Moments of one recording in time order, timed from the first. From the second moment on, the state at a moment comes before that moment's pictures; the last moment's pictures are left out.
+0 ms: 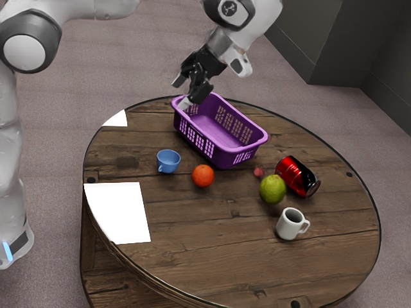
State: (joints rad) arm -0.06 0.02 0.04 -1.41 0.09 0.84 0.02
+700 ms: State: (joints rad) arm -0.14 -0.14 0.03 -1.98 0.05 1.74 -0.09
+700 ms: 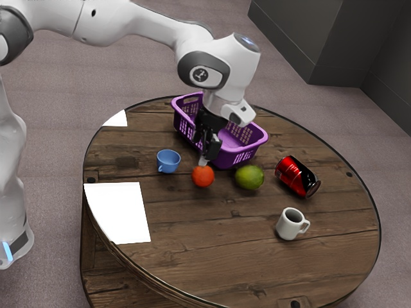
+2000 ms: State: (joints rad) arm -0.10 -0.06 0.03 -2.21 -0.02 2.20 -0.20
